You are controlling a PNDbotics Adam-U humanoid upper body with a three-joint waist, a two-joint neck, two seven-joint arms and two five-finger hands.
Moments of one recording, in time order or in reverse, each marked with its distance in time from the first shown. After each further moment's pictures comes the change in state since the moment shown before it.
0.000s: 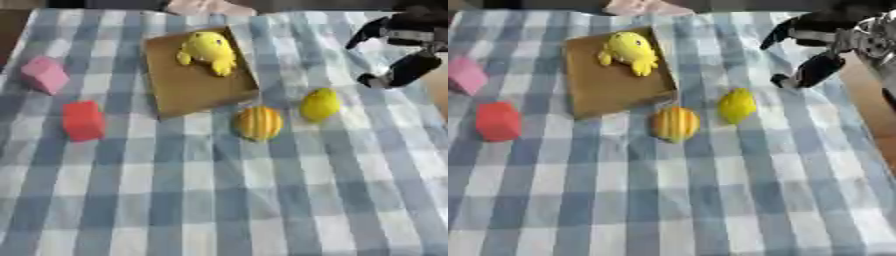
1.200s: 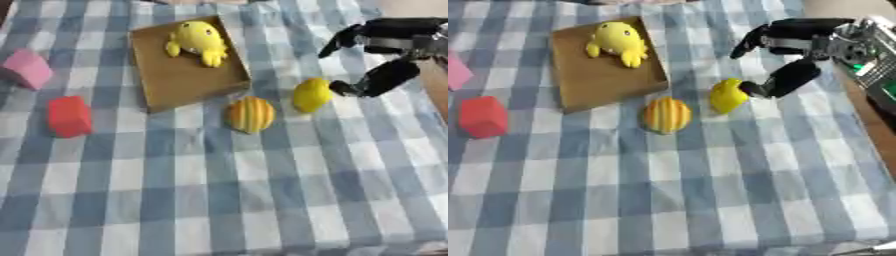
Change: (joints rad) left arm 0.003 0.000 0.000 -0.009 0.009 0.004 0.004; right arm 0.081 -0.058 0.061 -0.186 -0.120 0.050 0.009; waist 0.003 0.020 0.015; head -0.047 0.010
